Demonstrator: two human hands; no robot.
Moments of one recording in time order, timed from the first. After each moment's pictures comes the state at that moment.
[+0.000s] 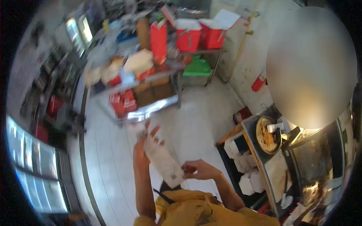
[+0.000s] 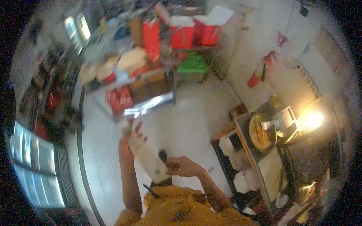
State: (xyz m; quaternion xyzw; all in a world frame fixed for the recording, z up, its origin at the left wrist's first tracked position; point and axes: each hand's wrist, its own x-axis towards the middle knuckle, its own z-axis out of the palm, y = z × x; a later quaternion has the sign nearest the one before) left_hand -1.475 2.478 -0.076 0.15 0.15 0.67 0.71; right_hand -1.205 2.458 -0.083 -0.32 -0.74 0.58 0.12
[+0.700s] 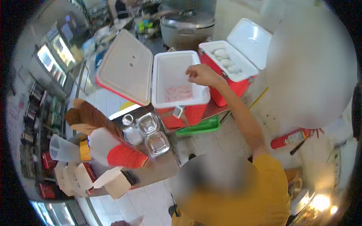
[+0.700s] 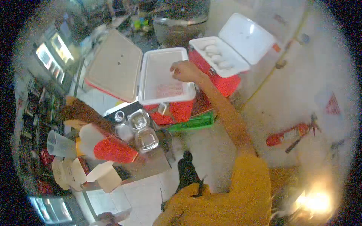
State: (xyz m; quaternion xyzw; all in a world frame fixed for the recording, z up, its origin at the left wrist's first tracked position) left_hand -1.550 3.168 -0.061 0.15 0.58 0.67 0.44; right_hand -1.219 3.699 0.016 -0.37 -0.89 0.18 0.21
